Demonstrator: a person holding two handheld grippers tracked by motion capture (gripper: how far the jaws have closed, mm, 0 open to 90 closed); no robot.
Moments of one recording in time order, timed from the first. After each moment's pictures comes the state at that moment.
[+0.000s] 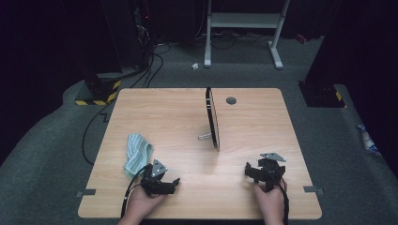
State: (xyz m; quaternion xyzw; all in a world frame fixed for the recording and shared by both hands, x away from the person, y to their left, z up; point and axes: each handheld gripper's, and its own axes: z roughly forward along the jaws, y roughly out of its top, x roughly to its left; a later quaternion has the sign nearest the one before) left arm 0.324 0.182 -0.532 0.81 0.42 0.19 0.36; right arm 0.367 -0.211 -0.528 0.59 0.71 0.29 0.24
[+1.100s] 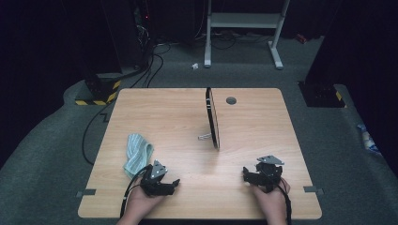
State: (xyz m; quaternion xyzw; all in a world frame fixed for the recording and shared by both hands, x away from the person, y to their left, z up) left arm 0.321 0.183 -0.531 0.83 0.39 0.18 0.36; right arm 0.360 -0.209 -0.528 0.55 0.74 0.30 0.23
